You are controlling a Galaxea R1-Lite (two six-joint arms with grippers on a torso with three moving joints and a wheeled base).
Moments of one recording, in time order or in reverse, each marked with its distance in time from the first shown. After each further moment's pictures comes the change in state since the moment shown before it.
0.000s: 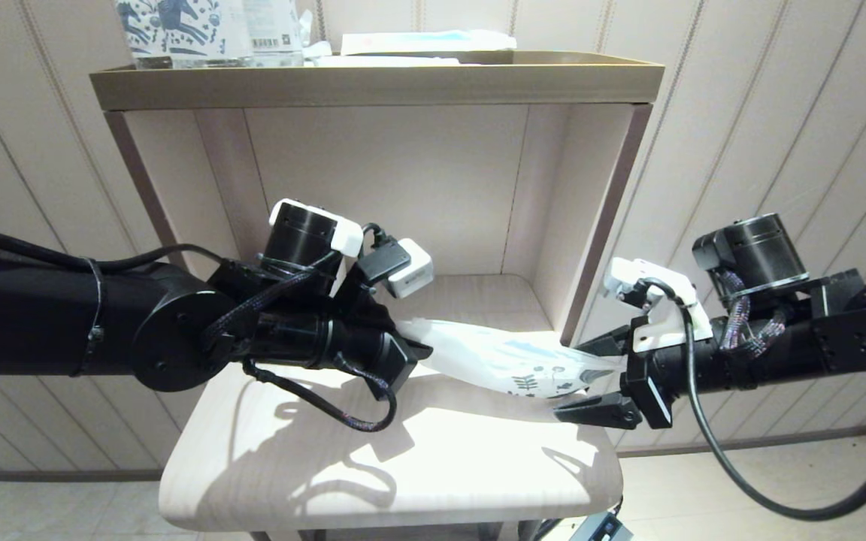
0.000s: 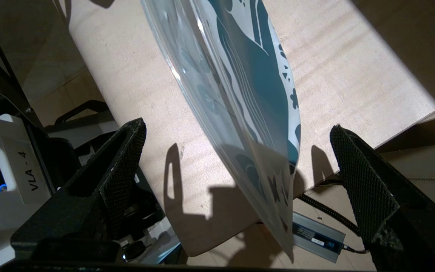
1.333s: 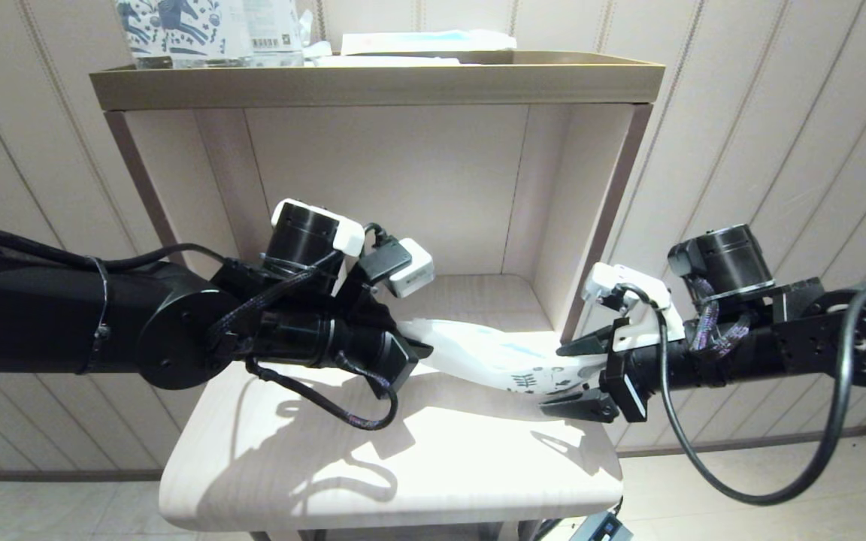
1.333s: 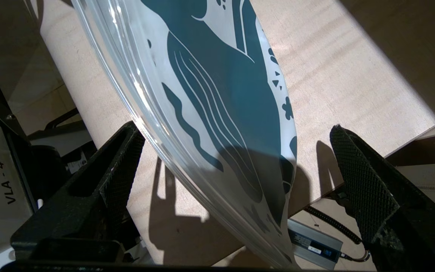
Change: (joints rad) left arm 0.000 0.007 -0.007 0.003 0.001 0.000; right arm 0.000 0.070 0.007 -0.093 0.001 0.004
